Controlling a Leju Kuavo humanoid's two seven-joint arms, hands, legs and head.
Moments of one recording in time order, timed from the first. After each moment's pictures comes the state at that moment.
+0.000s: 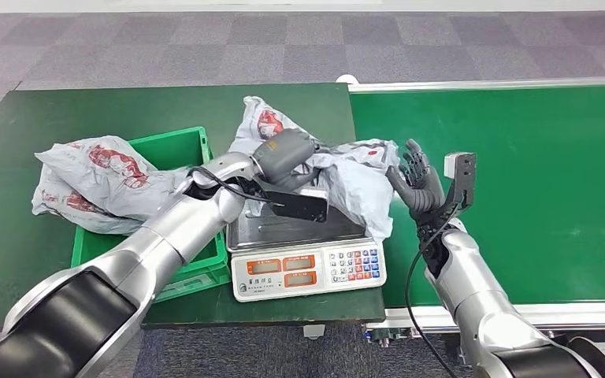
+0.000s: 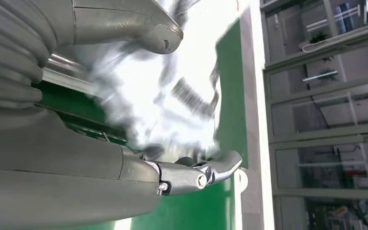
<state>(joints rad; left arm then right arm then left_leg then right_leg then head) -1.00 -0.16 -0.66 -0.64 -0.73 -0.07 -0.48 -0.72 0.02 0.20 -0.53 -0.29 0.18 -0.47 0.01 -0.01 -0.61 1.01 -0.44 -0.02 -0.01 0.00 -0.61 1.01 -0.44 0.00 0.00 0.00</state>
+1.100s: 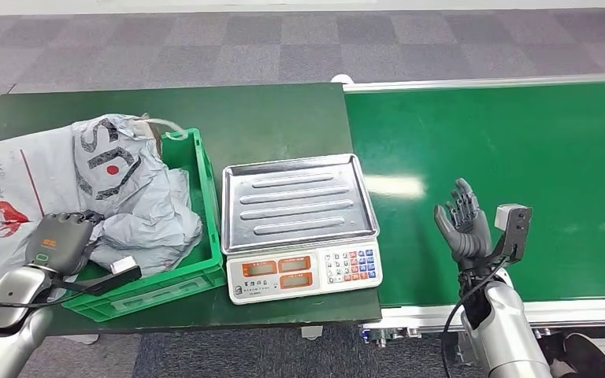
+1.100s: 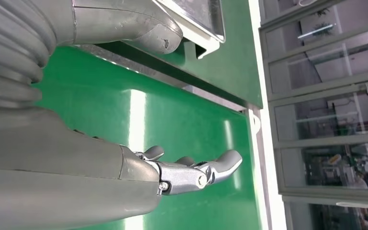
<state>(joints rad) -0.12 0.51 -0.06 -1.32 -1.18 0.20 -0.12 -0.38 -0.10 0.04 -0.93 -0.28 0.16 -0.40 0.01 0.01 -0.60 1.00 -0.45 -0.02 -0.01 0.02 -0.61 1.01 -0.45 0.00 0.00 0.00</state>
